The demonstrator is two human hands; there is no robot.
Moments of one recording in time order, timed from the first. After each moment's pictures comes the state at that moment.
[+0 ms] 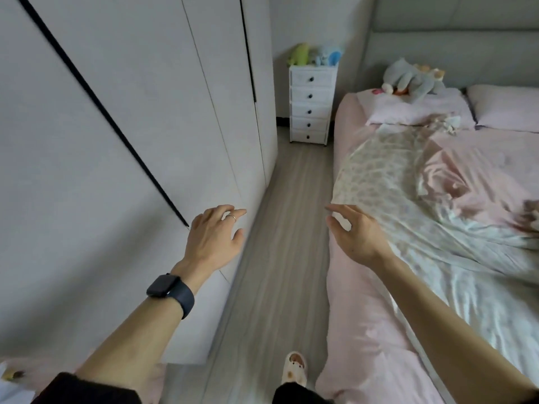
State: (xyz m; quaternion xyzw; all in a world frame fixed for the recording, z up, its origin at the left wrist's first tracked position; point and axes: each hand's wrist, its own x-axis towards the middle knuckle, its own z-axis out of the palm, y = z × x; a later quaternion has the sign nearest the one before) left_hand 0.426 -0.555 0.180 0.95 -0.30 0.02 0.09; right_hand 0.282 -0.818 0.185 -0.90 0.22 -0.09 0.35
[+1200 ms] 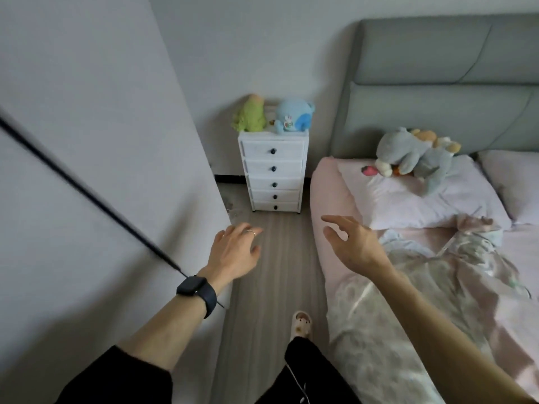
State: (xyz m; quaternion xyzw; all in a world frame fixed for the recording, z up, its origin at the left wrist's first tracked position) left_hand 1.129 -1.119 0.115 0.89 -0.43 -0.10 0.07; right_hand 0.950 -1.320 0.158 -0.88 0.33 -0.06 0.34
